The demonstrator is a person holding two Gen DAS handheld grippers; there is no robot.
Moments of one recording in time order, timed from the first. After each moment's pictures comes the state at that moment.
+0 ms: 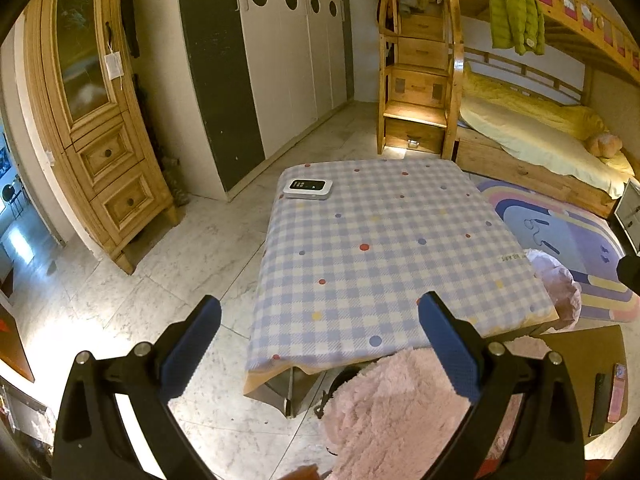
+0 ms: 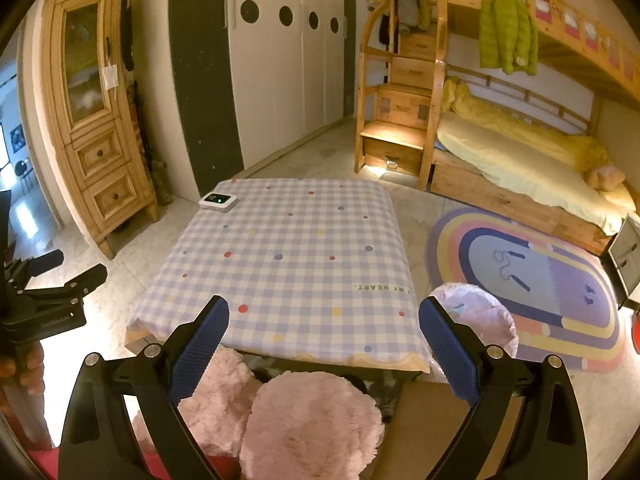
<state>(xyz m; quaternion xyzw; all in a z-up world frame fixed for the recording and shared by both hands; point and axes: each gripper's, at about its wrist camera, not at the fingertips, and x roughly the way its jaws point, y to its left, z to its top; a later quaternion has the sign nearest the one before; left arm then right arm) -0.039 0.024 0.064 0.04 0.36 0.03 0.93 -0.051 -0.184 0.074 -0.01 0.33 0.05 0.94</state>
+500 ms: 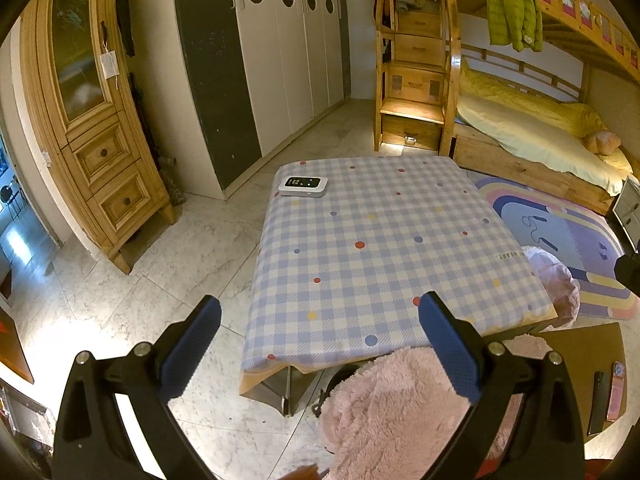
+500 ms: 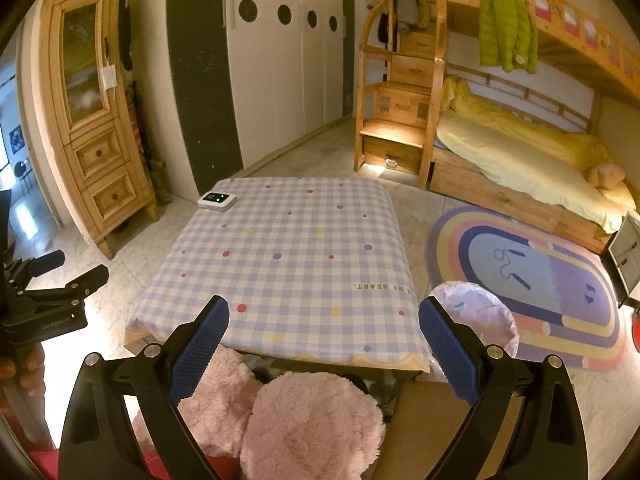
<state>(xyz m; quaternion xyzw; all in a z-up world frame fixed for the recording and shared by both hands) -0.035 0.022 0.060 0.04 0.37 0.02 0.93 -0.050 -0.183 0.072 -0.01 0.33 0.05 0.94</state>
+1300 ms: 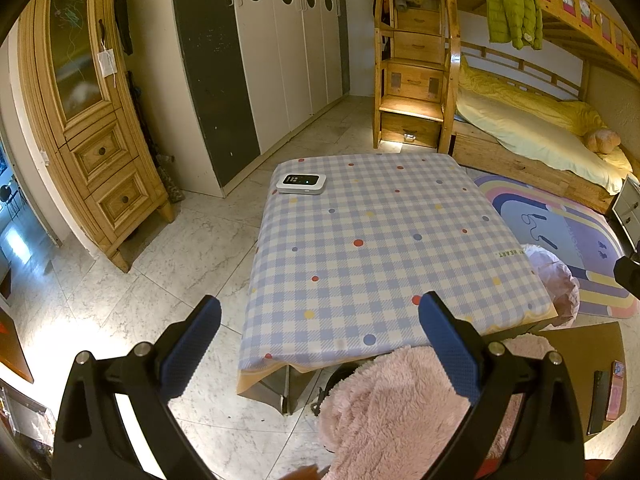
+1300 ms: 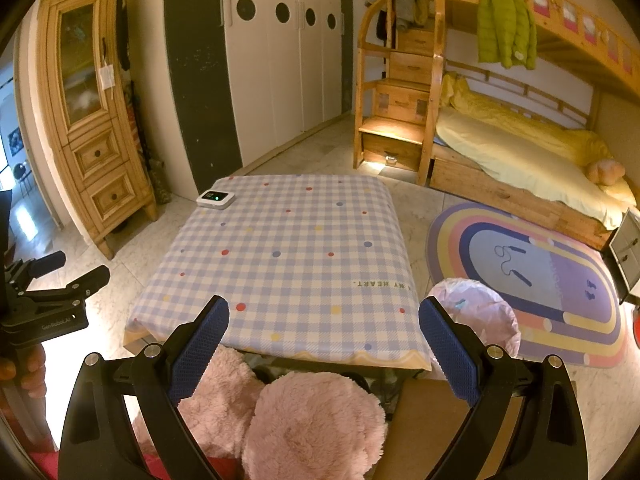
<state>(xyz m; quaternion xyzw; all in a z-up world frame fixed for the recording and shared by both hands) -0.034 0.021 0.058 0.04 0.37 0.02 0.93 -0.050 -0.183 0.070 -0.01 0.34 0.04 0.94</state>
